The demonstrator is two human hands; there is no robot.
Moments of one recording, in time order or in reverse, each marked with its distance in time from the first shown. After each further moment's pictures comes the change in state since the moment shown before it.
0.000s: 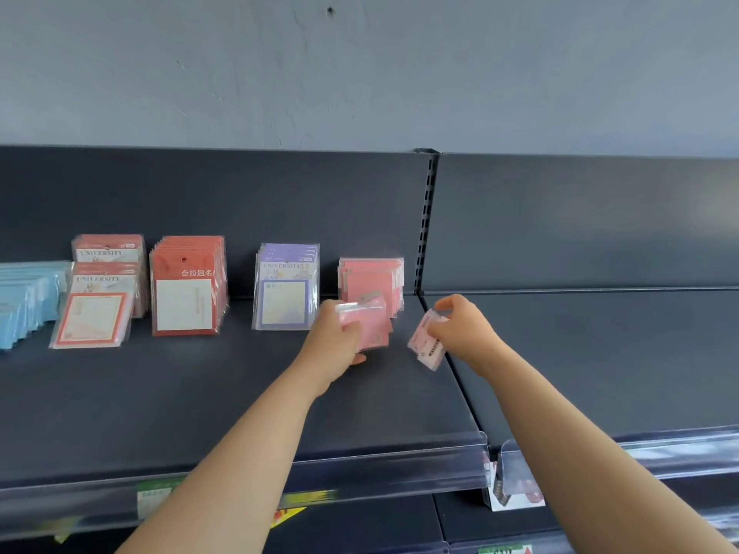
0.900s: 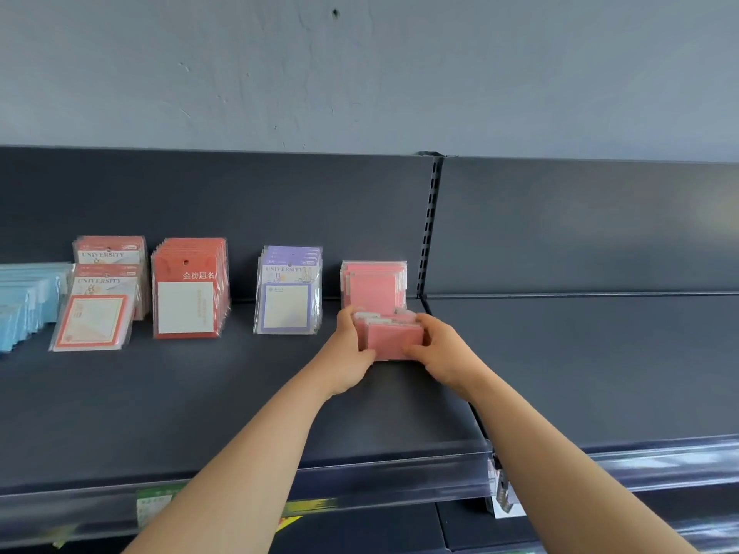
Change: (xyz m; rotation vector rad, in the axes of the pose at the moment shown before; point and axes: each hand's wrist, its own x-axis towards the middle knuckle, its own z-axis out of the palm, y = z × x) left_hand 0.008 -0.014 0.003 0.454 -0.141 0.077; right_hand -0.003 0.015 0.031 0.110 -0.173 -0.204
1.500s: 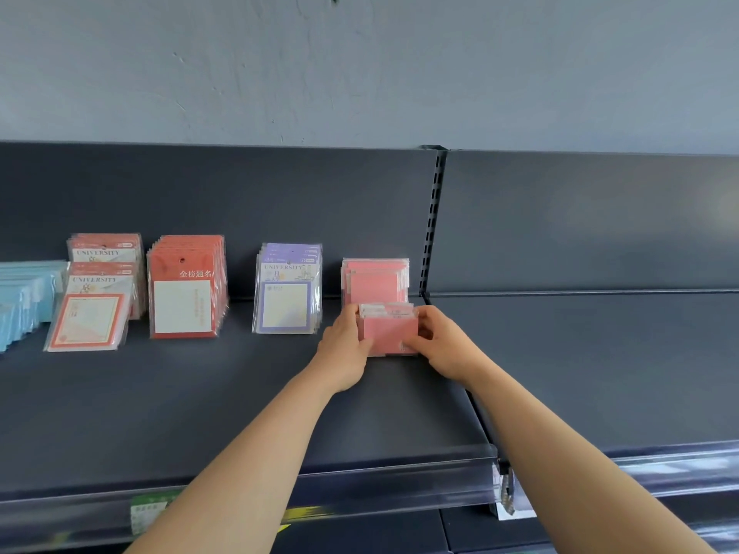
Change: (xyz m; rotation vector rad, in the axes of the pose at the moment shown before) left_hand 0.021 -0.013 0.005 0.193 0.102 0.033; right_hand 0.021 0.009 -0.003 -0.020 -0.010 0.005
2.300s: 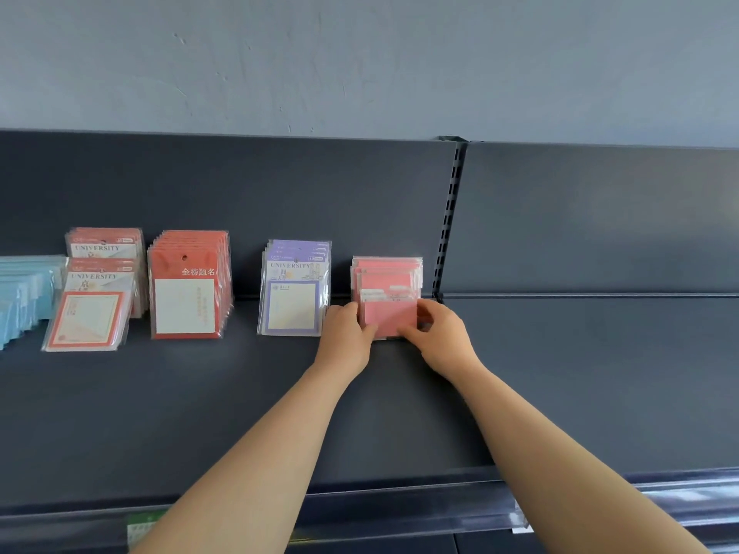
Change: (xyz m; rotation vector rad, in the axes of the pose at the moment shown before) left_hand 0.040 -0.017 0.008 -0.031 0.232 -0.070; right_hand 0.039 0.008 0.024 -0.141 0.207 -0.012
